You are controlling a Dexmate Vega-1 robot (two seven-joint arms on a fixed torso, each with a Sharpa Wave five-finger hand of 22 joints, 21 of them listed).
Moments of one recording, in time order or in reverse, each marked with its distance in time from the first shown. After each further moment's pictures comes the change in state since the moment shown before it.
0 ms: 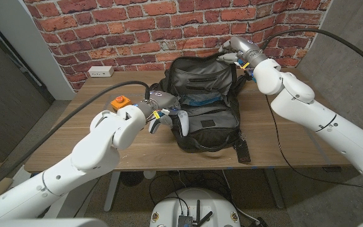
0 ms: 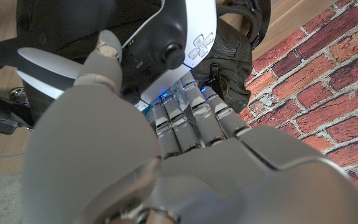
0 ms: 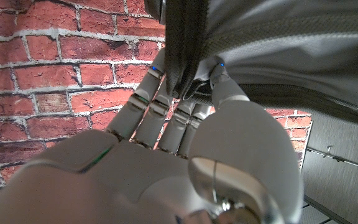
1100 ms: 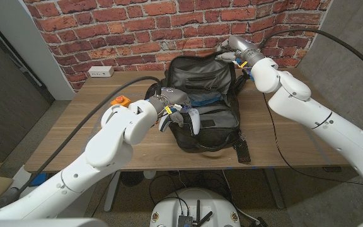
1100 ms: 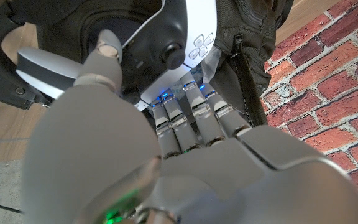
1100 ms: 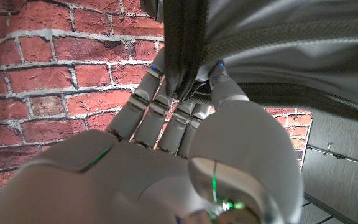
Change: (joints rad) left arm -0.050 -0.161 0.036 -0.002 0.096 -0.066 -0.139; left_hand 0.000 0.000 0.000 0.000 0.003 0.000 0.000 -0.004 0.000 0.003 0.003 0.003 0.000 0.000 0.000 -0.001 -0.004 0.055 -0.002 0.014 0.005; right arm 0.032 0.026 -0.022 0.038 0.013 0.012 -0.004; right_hand 0.000 0.000 0.003 0.001 -0.003 0.002 0.002 -0.008 0.000 0.000 0.004 -0.004 0.005 0.000 0.000 0.000 0.005 -0.007 0.004 0.015 0.000
